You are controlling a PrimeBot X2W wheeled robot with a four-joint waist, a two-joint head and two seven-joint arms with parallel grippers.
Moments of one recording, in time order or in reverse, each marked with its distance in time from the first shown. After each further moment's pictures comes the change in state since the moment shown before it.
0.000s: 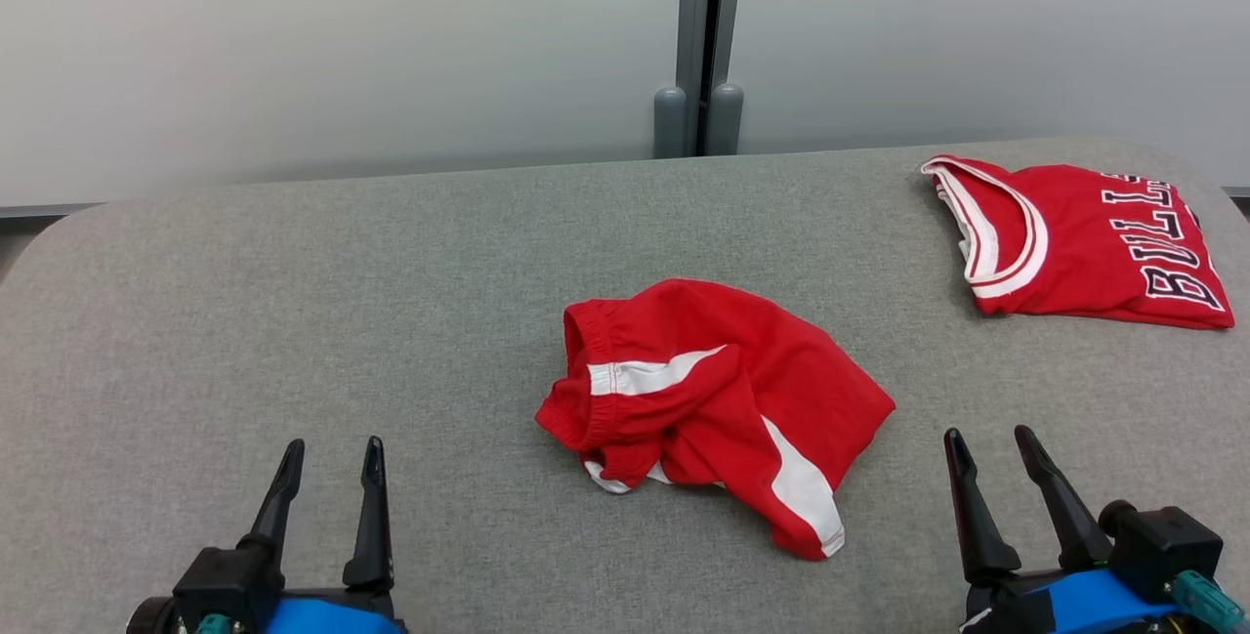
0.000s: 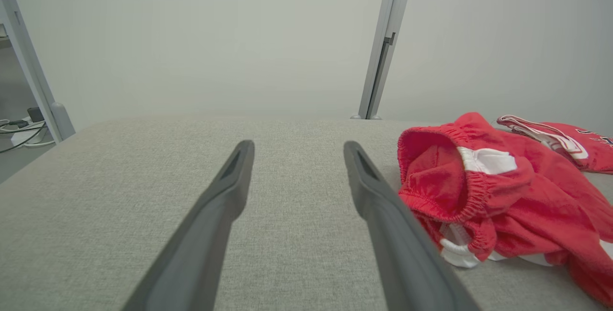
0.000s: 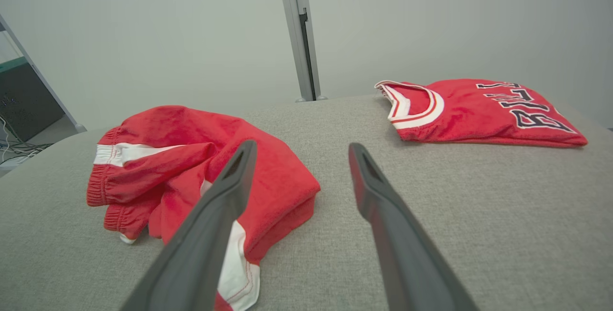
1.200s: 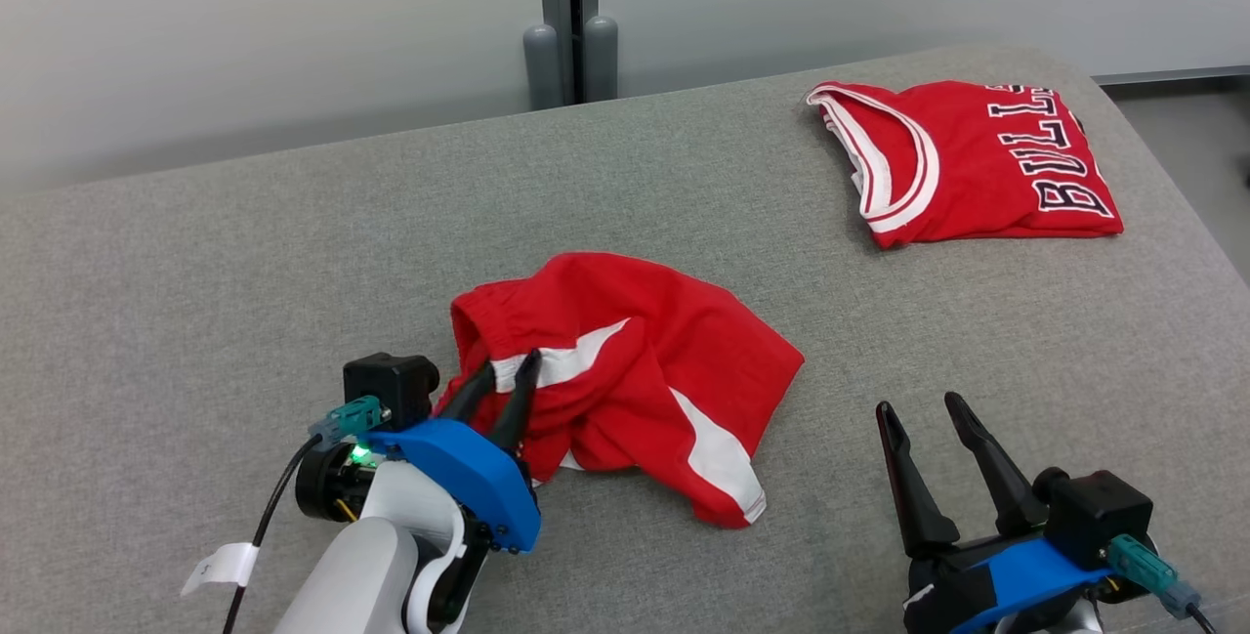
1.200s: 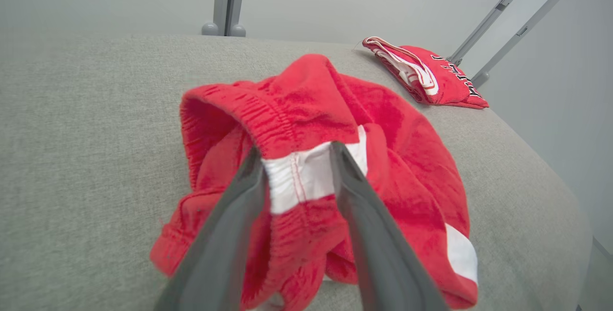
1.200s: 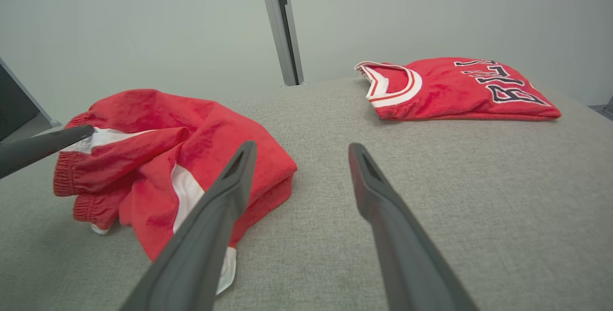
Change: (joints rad) left arm -0.359 -0.122 -0.155 0.266 -0.172 -0.146 0.332; right arm -0.077 0.000 0.104 0.040 0.003 0.000 -0.015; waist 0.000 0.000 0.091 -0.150
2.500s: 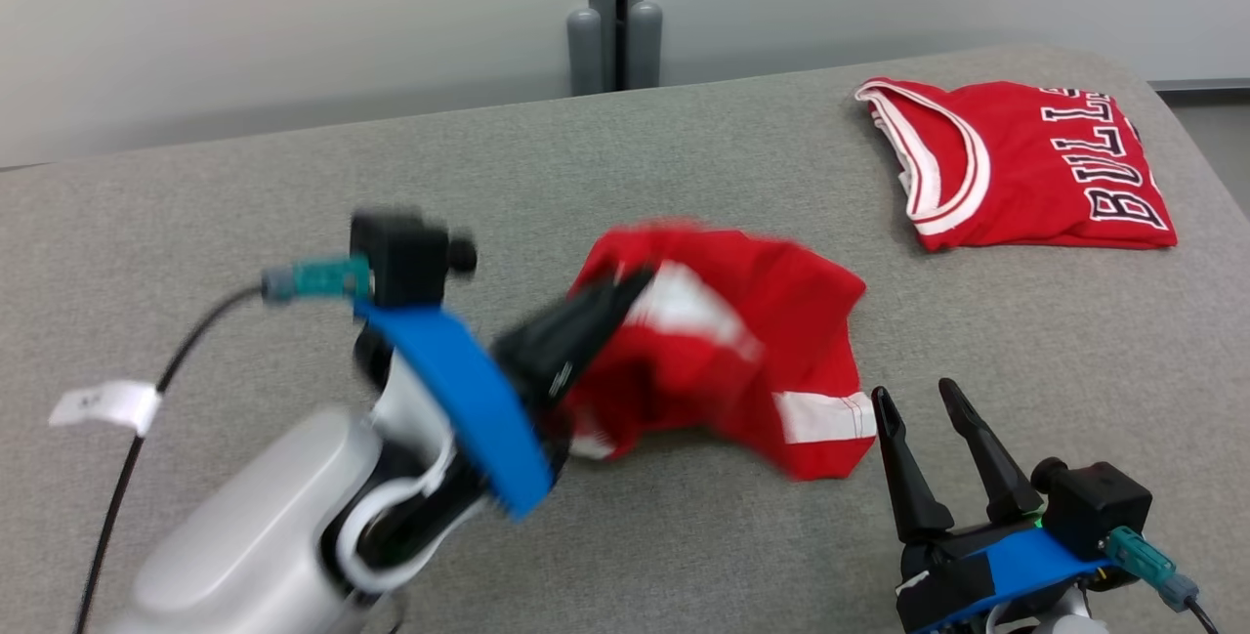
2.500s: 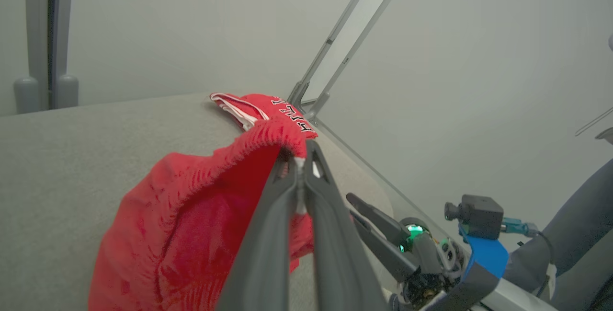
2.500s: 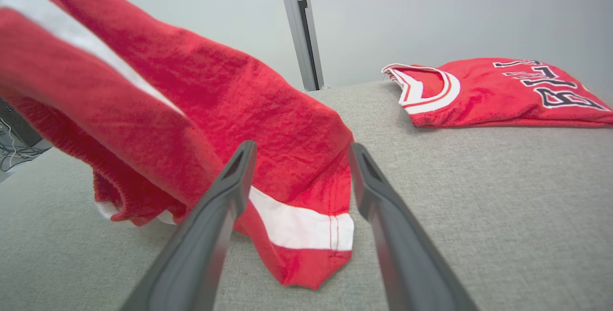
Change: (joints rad) left arm -0.318 0.294 -0.408 -0.411 -0.686 -0.028 0.057; right arm -0.038 0.000 0.017 0.042 0.041 0.000 -0.048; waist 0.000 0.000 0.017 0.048
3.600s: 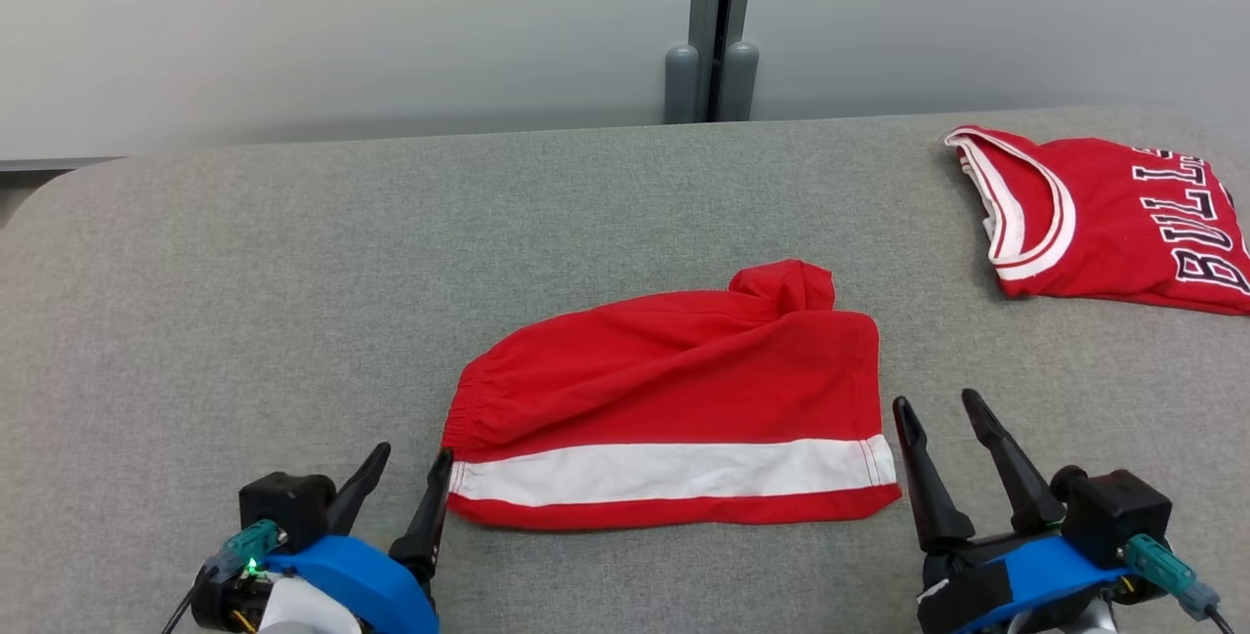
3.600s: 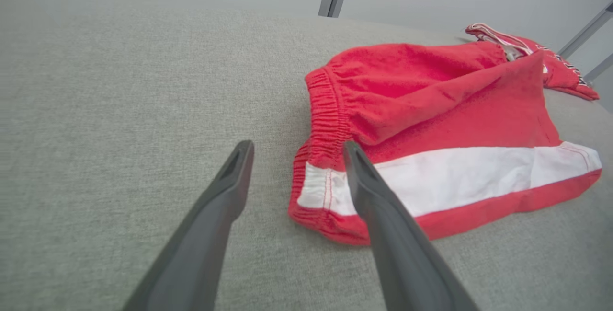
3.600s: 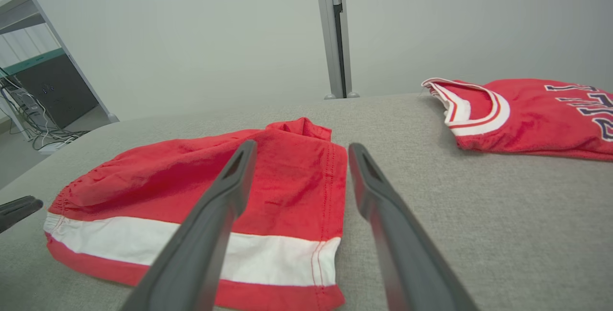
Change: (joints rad) left arm 0.321 0.078 -0.074 0.416 0.249 0.205 -0.386; right arm 0.029 0.000 -0.032 -0.033 -0.035 0.000 0.040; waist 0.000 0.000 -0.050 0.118
